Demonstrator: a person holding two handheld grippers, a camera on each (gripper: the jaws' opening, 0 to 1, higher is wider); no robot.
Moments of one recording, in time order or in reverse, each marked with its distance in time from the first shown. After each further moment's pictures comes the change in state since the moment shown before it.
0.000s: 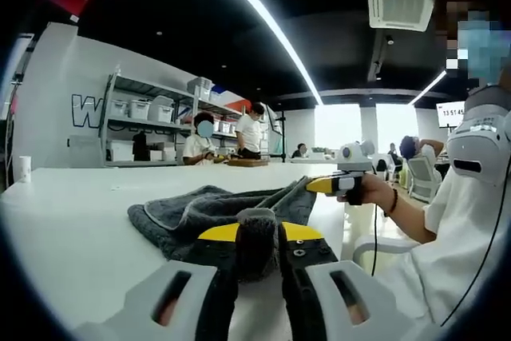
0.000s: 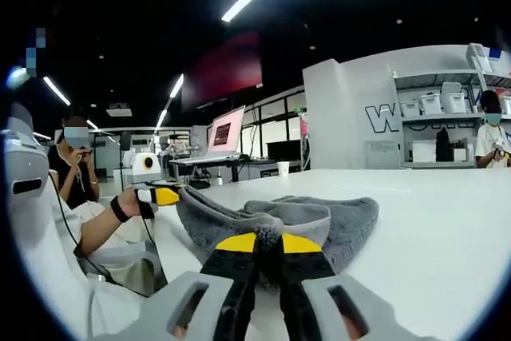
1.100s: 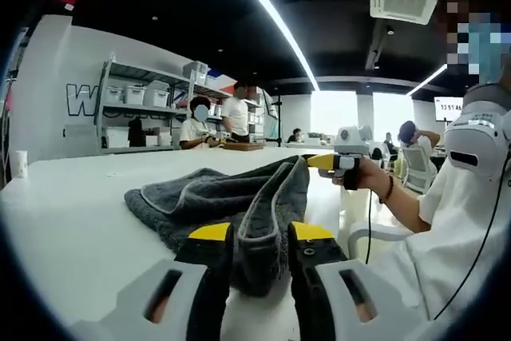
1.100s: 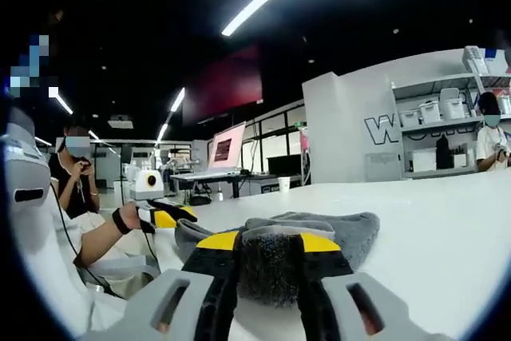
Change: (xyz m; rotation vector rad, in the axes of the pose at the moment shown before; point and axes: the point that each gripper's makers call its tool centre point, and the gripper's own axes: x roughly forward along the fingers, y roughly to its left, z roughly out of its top) left arm -0.004 -0.002 -0.016 -0.001 0.094 -0.030; right arm 0.001 -0.002 0.019 0.001 -0.106 -0.013
